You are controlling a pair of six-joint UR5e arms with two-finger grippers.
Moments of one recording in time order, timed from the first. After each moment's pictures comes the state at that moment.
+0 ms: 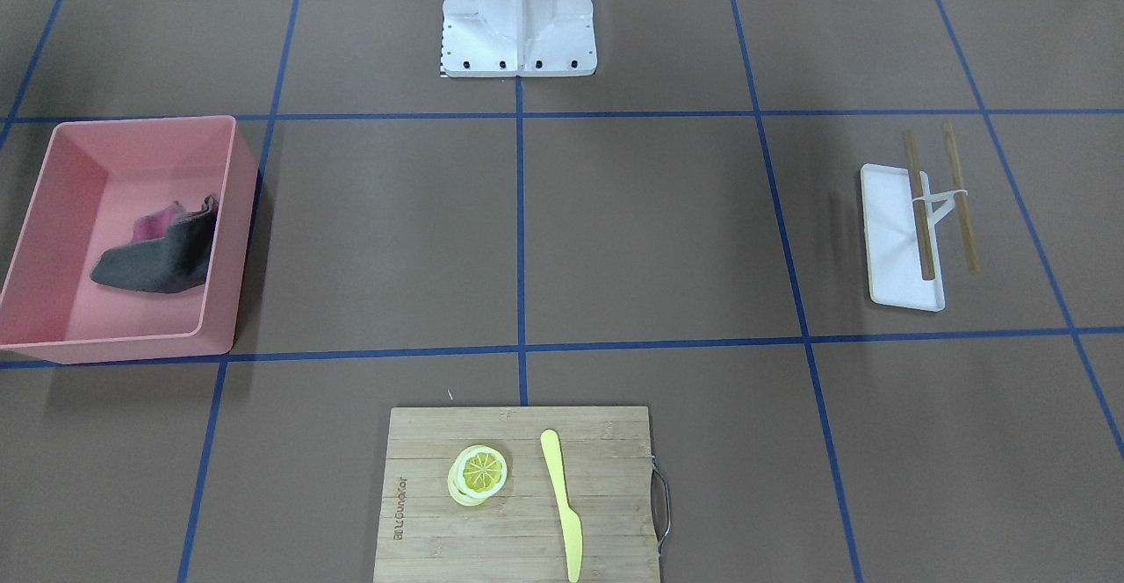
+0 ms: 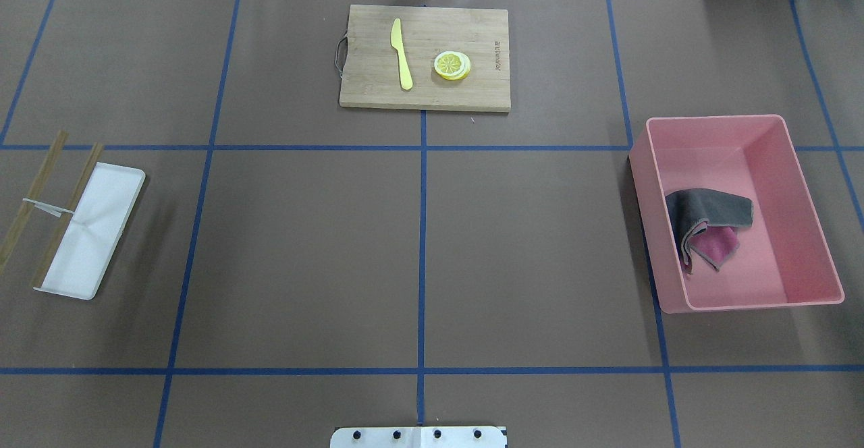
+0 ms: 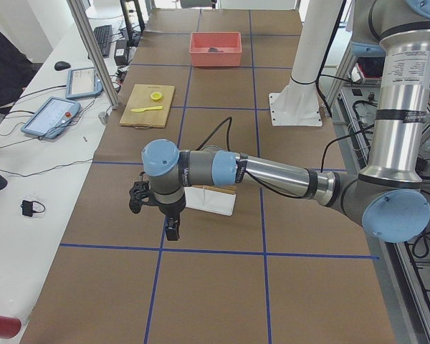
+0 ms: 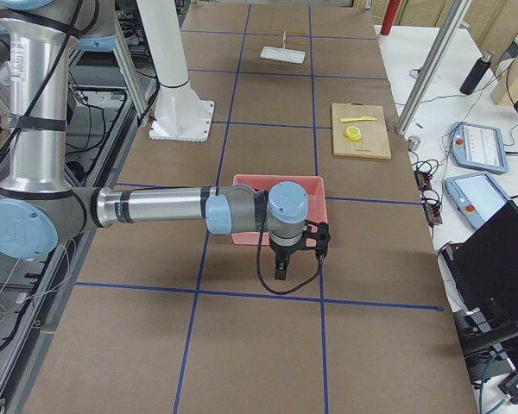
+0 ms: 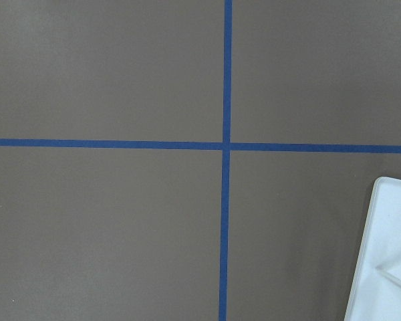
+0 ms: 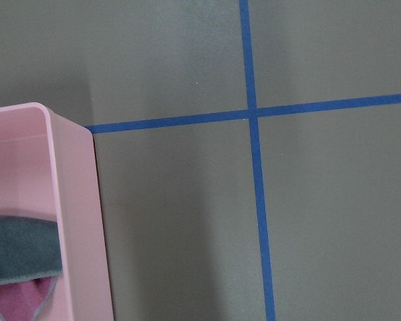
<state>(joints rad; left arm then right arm) -1.61 -1.63 -1.71 -1.36 -2.33 -0.02 1.53 -1.68 1.77 -1.58 2.43 0.20</state>
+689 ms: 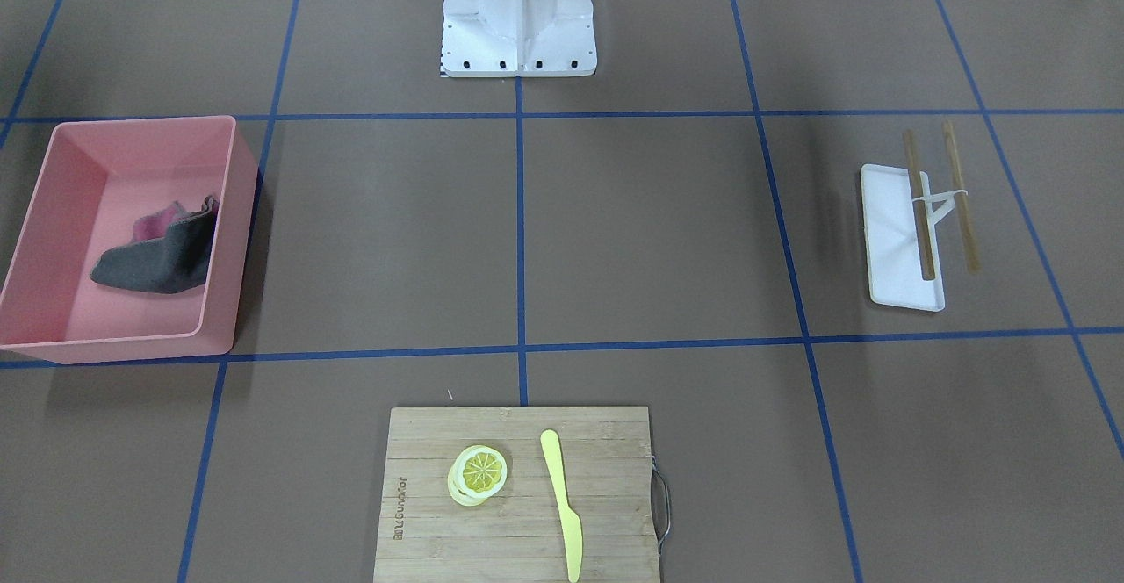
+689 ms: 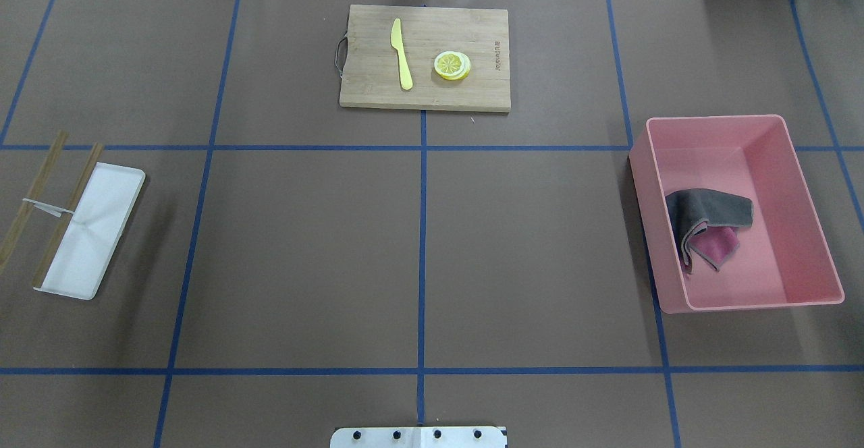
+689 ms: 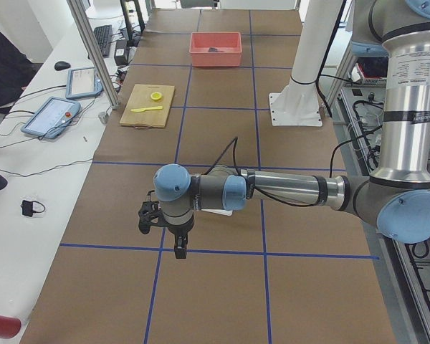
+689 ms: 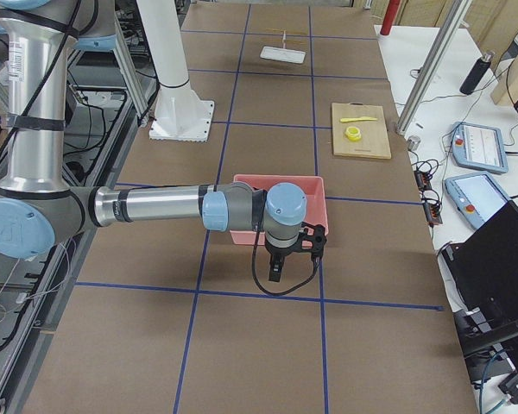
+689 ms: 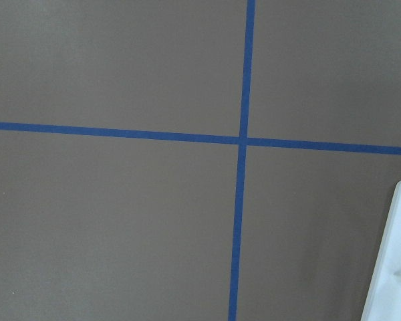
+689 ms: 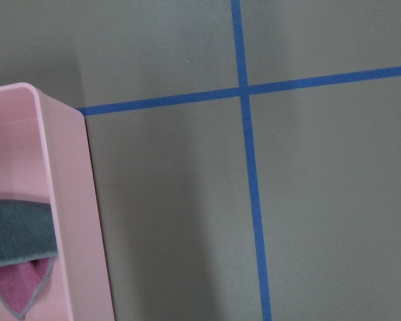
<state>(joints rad) -1.61 -1.55 -1.65 -1.52 -2.33 -0.03 1.55 -1.69 1.78 -1.65 2.42 0.13</state>
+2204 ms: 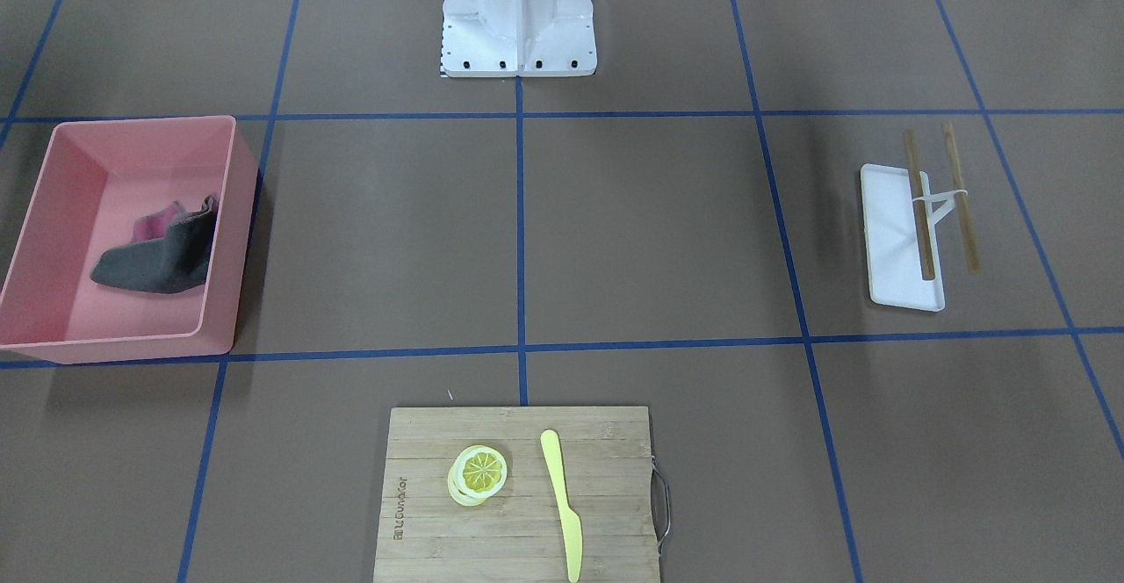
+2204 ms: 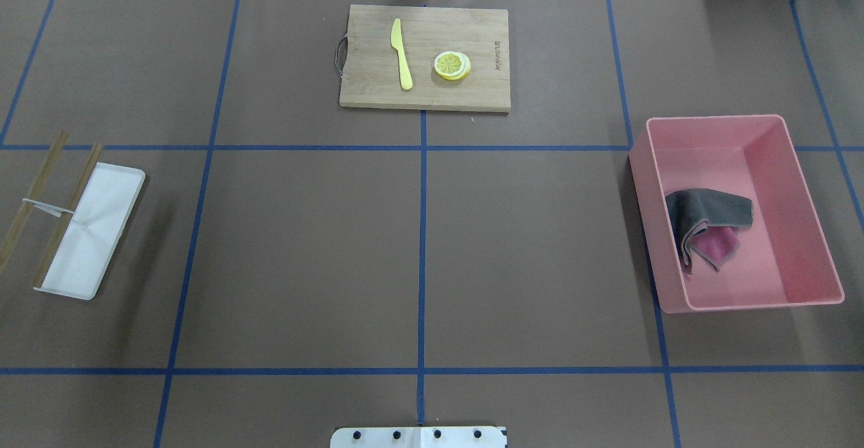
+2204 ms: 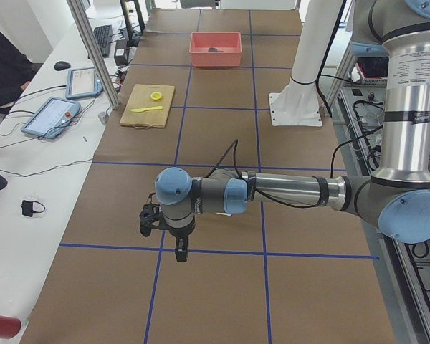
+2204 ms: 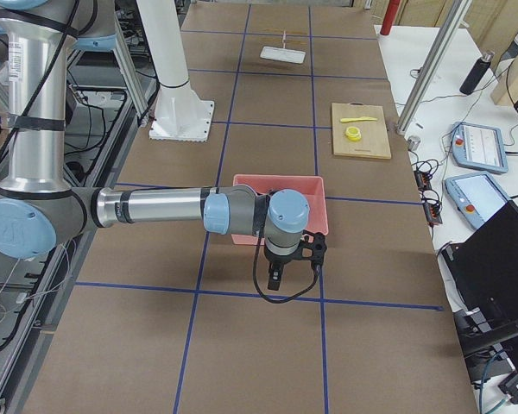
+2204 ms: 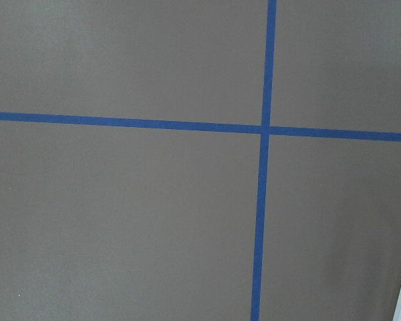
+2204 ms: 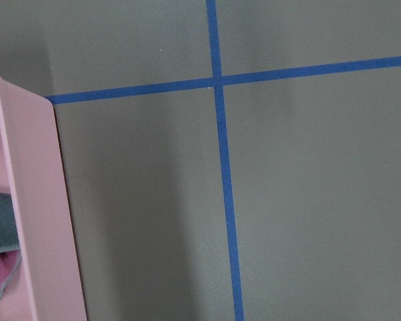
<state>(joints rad) -1.61 -1.55 -1.65 -1.52 -2.33 -0.03 1.56 -1.67 1.76 -1.69 2.40 0.08</state>
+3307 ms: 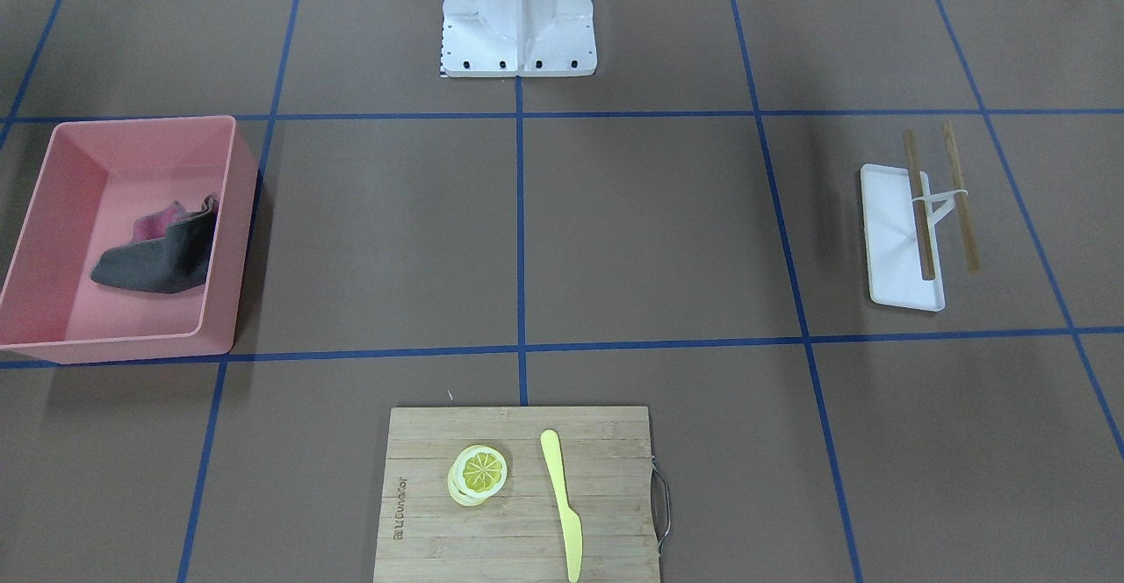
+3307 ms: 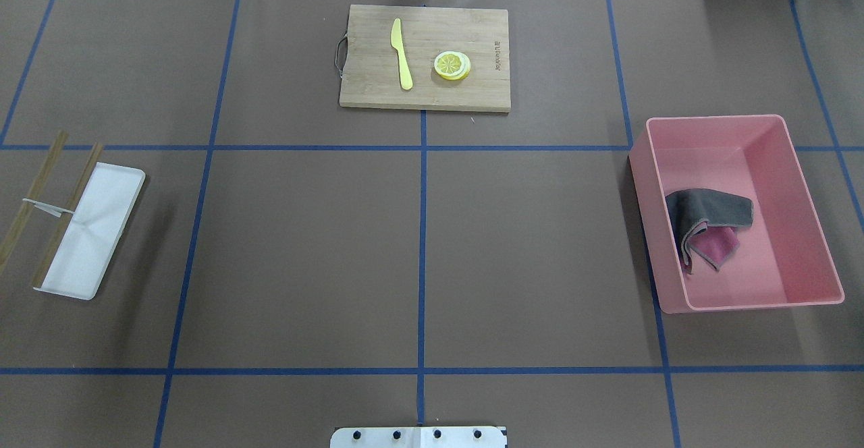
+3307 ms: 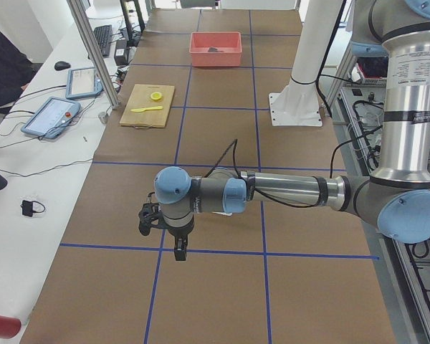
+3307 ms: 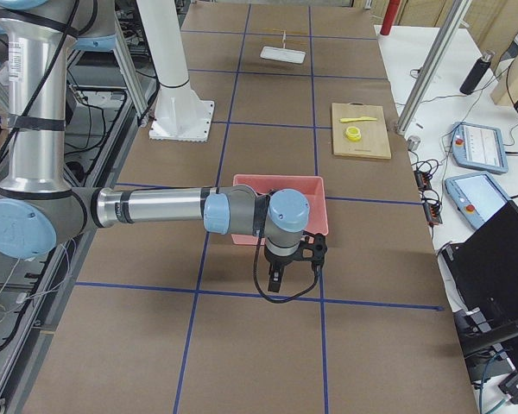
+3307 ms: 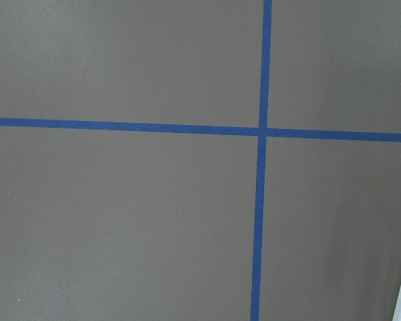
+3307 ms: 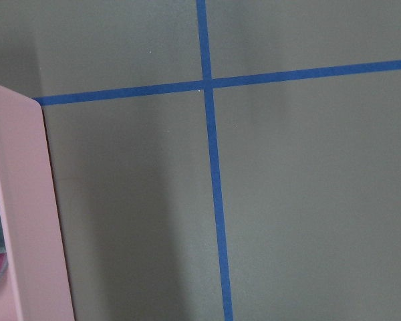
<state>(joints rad) -1.61 -1.55 -1.65 -1.52 -2.33 -0.03 1.56 -1.67 1.76 -1.69 2.37 0.08</state>
